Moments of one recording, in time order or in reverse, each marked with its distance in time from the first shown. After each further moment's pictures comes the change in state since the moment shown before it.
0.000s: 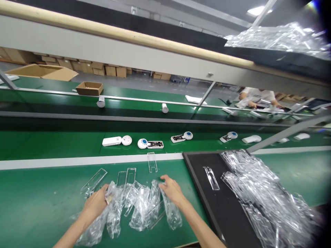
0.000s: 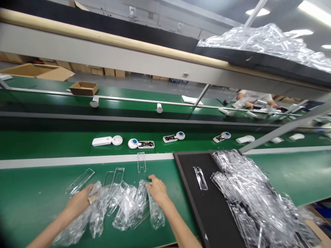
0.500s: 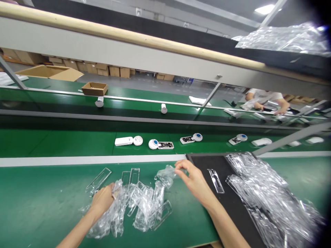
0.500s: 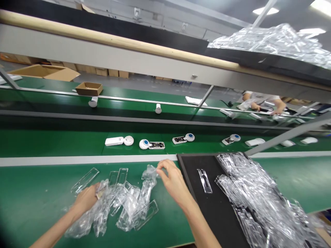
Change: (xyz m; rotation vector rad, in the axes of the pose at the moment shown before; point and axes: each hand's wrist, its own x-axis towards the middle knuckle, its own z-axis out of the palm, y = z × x) left_hand 0.007 0.008 0.001 0.090 0.019 0.035; right_hand -0.037 -0.065 -0.092 0.173 0.198 -0.442
